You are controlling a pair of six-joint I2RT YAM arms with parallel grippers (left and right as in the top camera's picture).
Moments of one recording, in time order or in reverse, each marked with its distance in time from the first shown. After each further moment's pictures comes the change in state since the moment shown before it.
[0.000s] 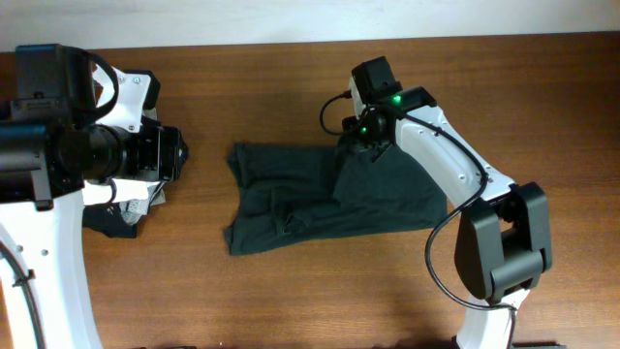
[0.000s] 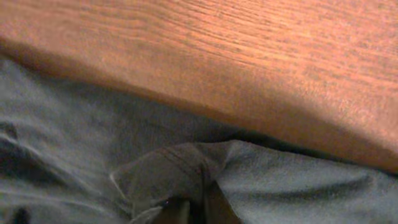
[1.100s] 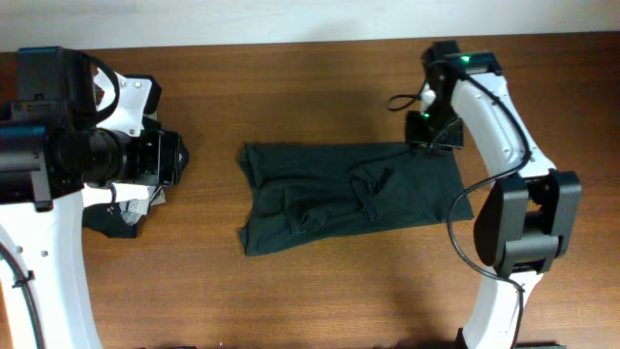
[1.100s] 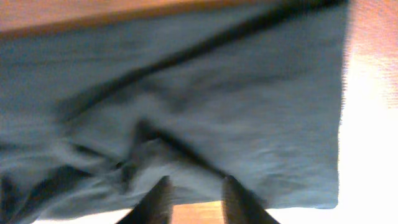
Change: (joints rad) left arm 0.000 -0.002 0.000 -0.031 0.003 0.000; right arm -0.278 0.102 0.217 -0.523 -0.048 0.091
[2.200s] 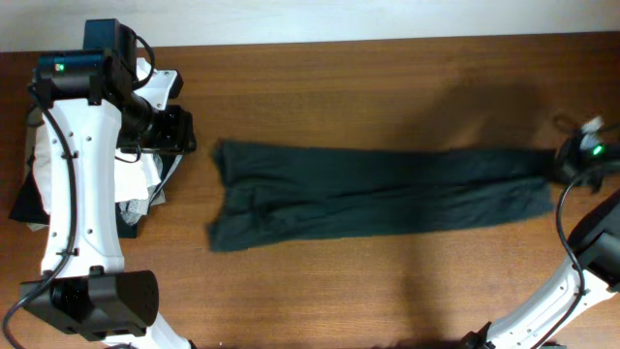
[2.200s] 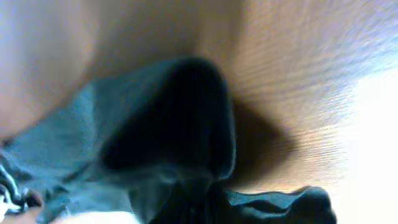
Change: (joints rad) left arm 0.000 0.320 0.007 0.039 -0.048 0.000; right arm -0.772 0.139 0.067 -0.040 -0.376 -0.370
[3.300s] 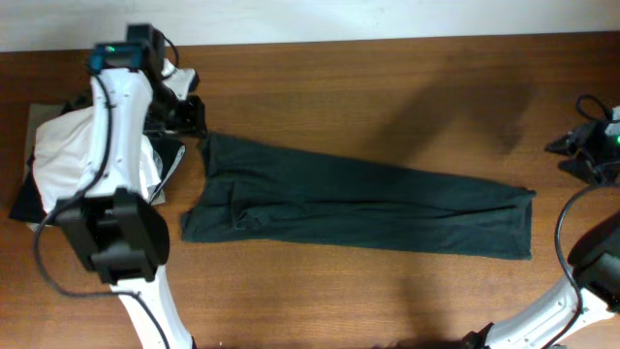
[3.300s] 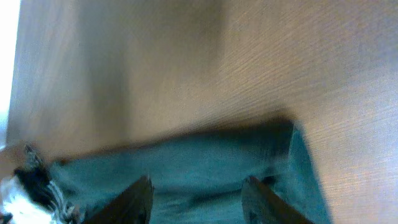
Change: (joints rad) left arm 0.001 0.331 0.032 0.200 0.002 -0.022; right arm -0.021 -0.148 -0.037 0.045 -0.103 0.120
